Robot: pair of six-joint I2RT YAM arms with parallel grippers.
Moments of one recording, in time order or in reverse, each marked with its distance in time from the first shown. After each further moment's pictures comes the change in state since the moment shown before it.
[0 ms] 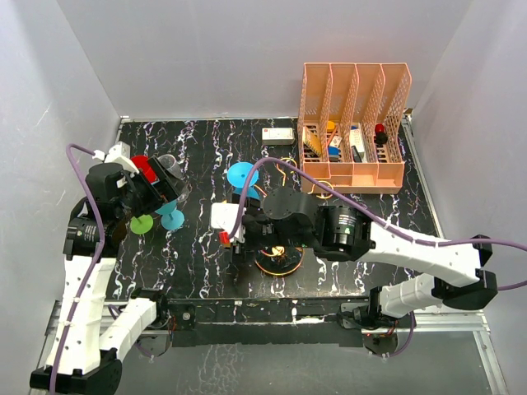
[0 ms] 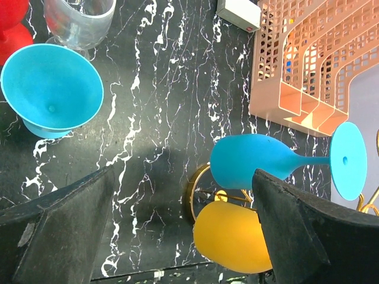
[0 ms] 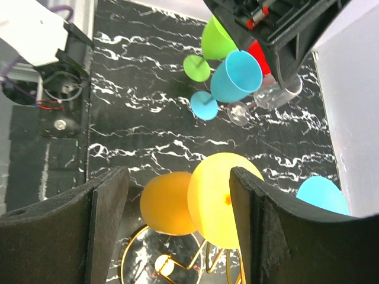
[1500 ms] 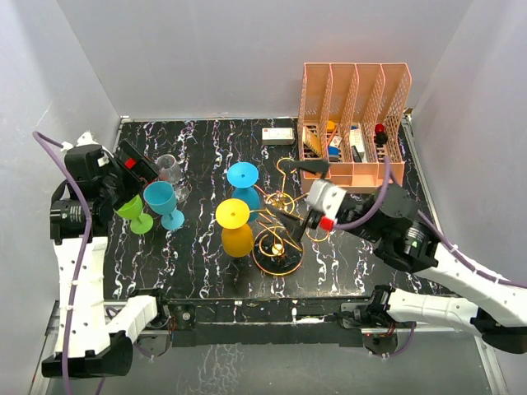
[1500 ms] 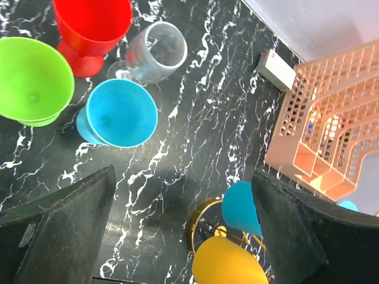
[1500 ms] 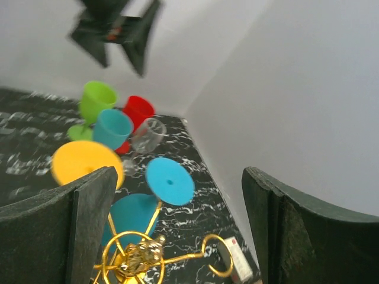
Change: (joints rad) left arm 0.169 0.139 0.227 -0.154 -0.121 -0.058; right arm -0.274 -0.463 -0.411 0.507 -0.001 -0.093
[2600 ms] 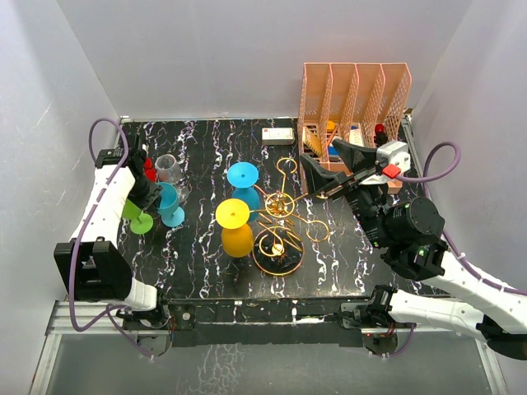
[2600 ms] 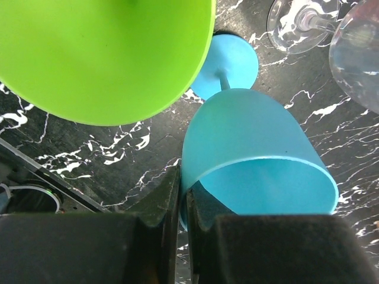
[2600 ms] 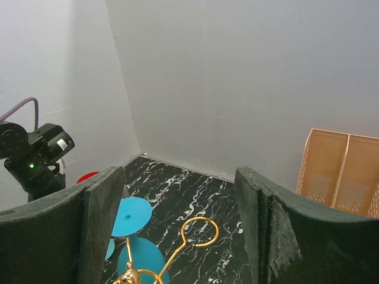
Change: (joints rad) left arm -0.027 0.483 -0.074 -0.211 -0.204 -0.249; right arm 0.000 -0.079 -0.084 0.241 0.527 0.400
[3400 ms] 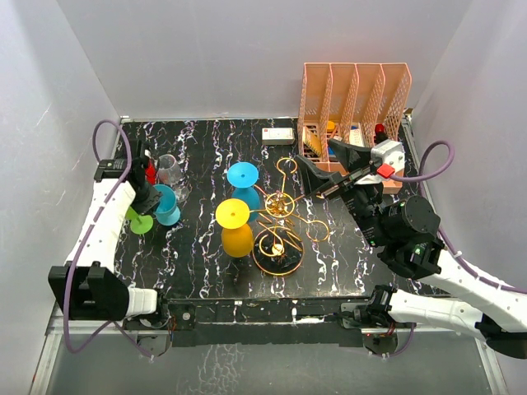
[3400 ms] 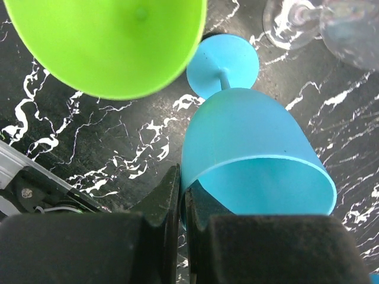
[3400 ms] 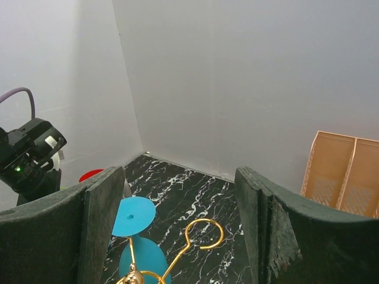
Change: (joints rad) left arm -0.080 -0.151 -0.077 0.048 -0.090 0.113; right arm 0.000 0.019 0.001 0.010 -0.026 -0.005
